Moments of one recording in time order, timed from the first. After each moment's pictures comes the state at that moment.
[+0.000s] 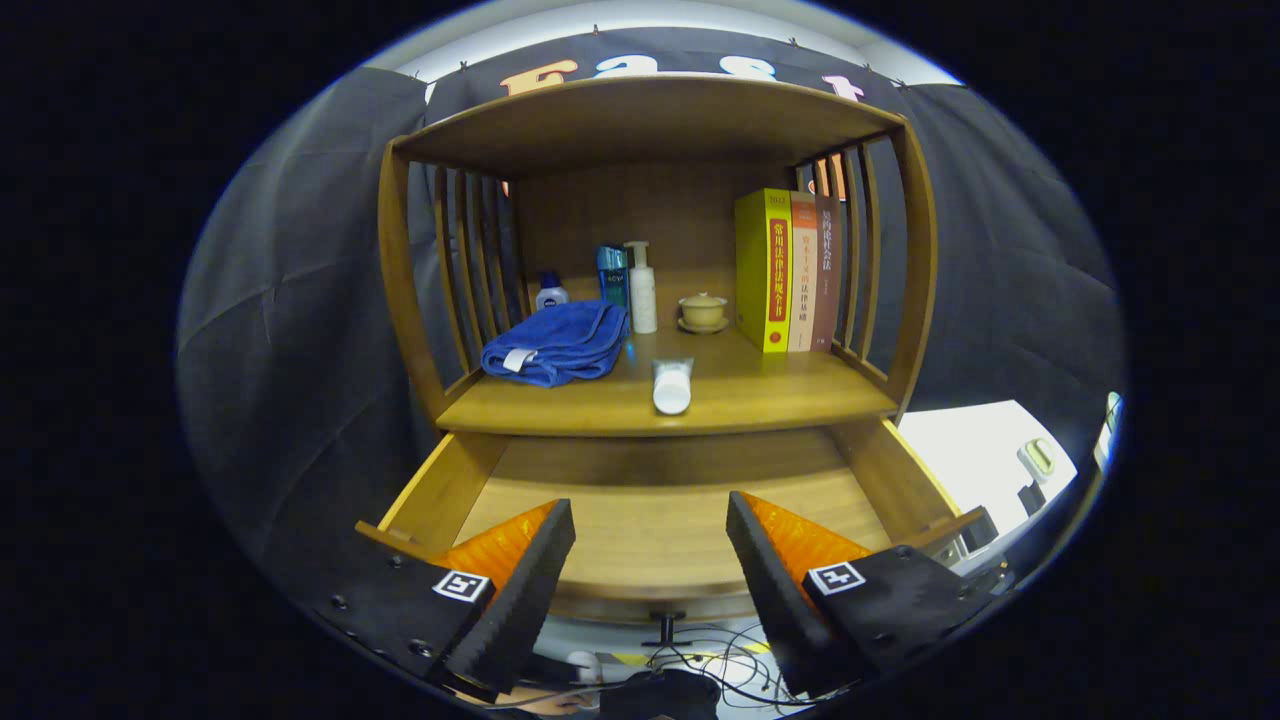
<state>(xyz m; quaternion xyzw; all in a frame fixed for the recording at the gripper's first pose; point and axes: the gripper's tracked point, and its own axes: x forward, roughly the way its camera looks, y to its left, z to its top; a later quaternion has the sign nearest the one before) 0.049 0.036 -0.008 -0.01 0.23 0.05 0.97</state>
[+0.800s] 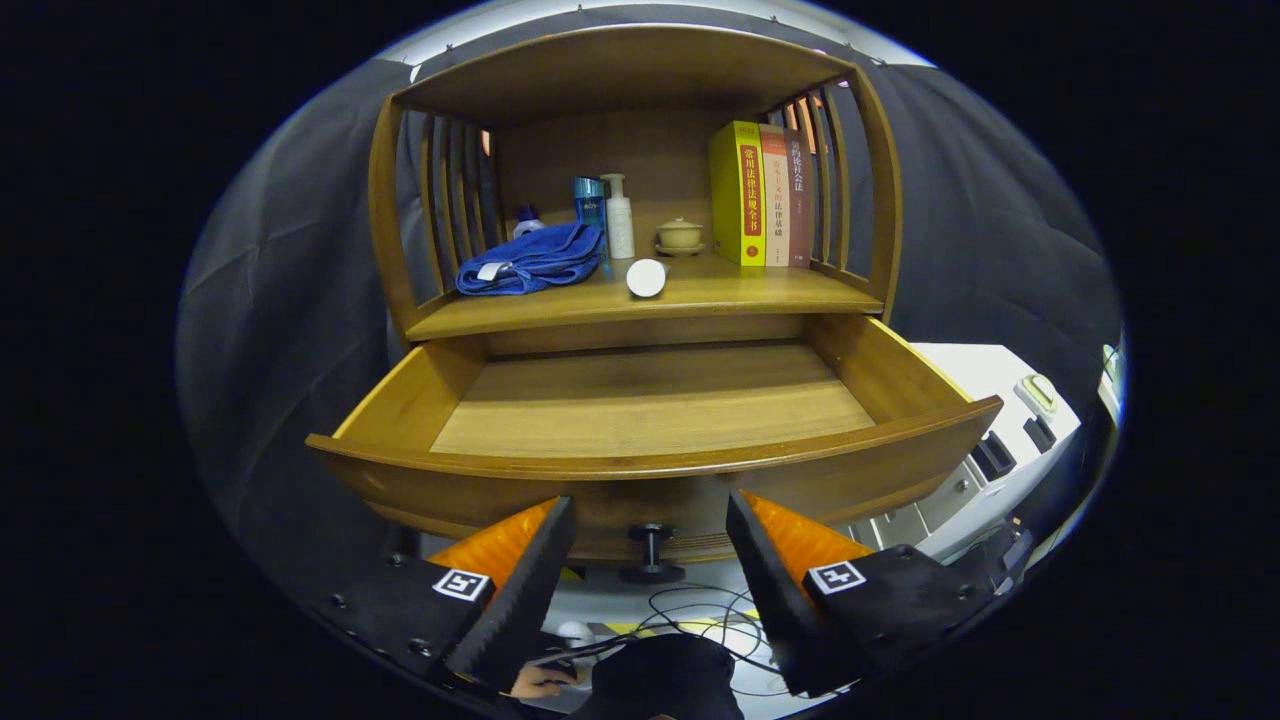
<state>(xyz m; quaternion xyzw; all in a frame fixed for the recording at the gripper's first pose) 0.021 0.017 -0.099 -0.01 0.28 0.02 0.96</state>
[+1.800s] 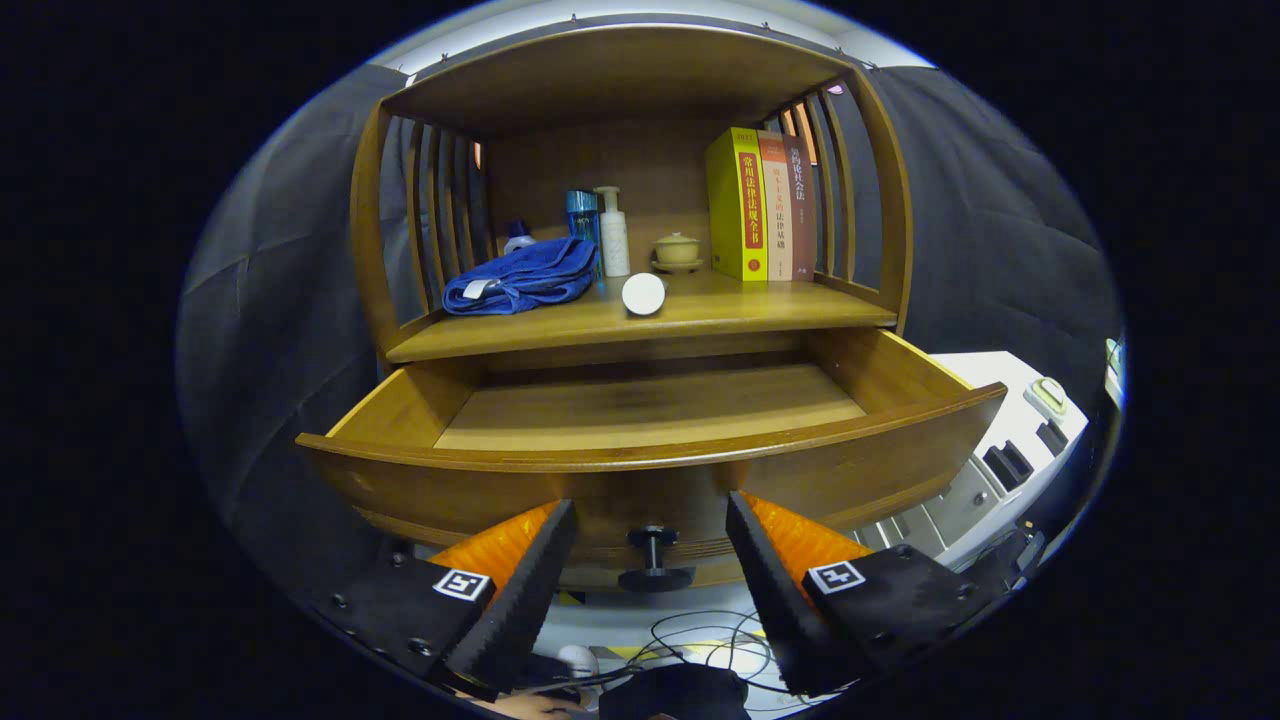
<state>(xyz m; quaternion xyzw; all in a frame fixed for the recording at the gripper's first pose) 0.062 0.022 -0.101 0.00 0.23 0.01 0.97</state>
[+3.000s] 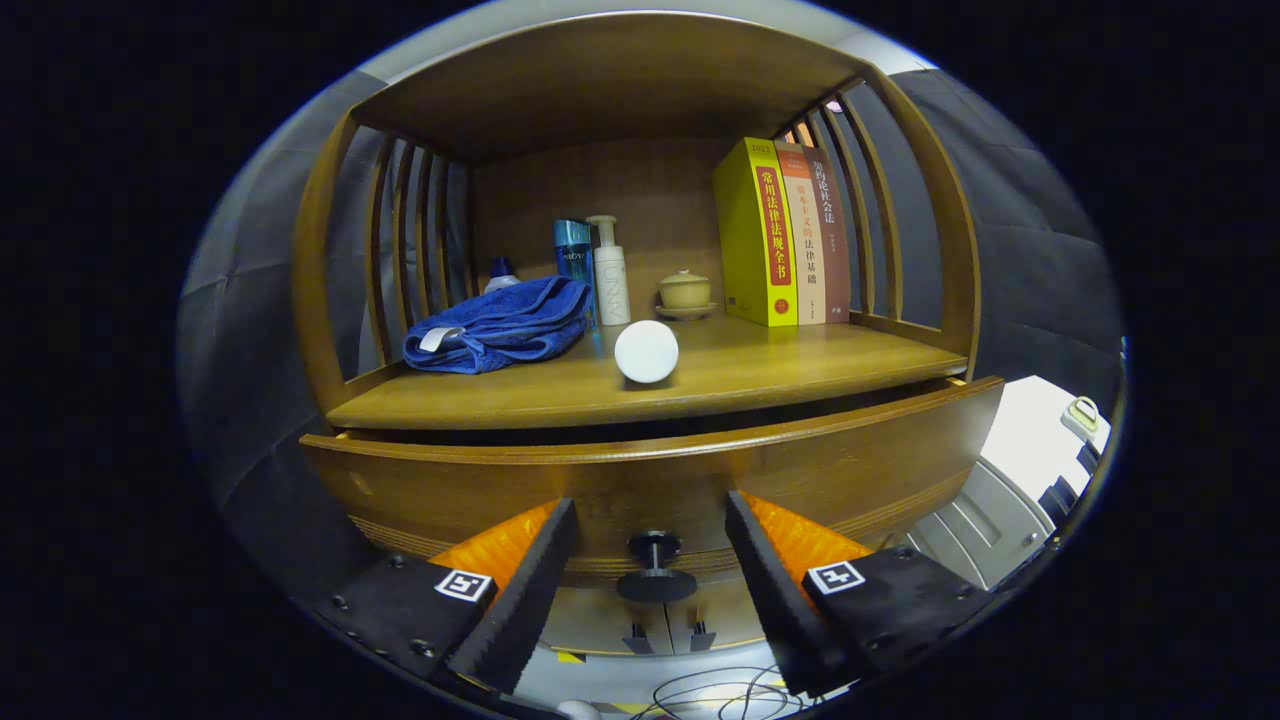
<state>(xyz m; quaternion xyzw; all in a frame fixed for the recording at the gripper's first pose) 0.177 0.030 -0.108 0.01 0.16 0.01 0.99</state>
